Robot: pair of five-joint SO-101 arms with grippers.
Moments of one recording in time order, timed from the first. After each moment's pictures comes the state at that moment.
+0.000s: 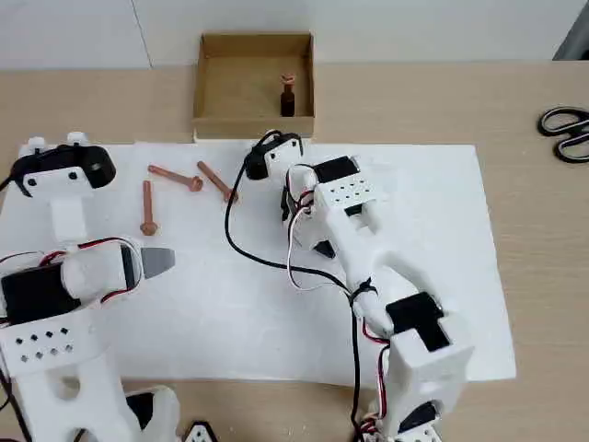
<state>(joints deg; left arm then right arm) -17.8 -42.8 22.6 99.4 2.2 -23.7 17.5 1.6 70.9 19.6</state>
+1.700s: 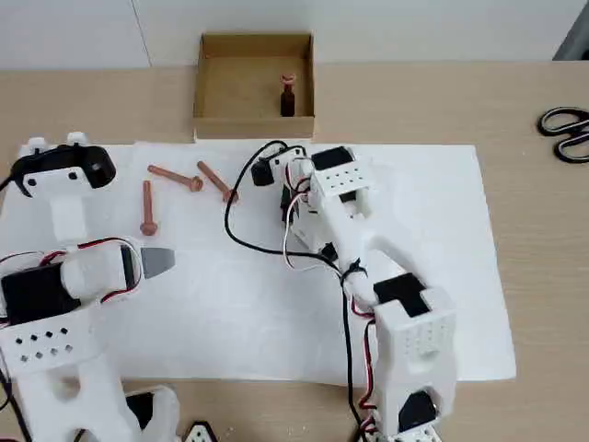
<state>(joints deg) -17.8 -42.8 22.6 99.4 2.2 -23.1 28.2 -12.4 84.7 20.4</state>
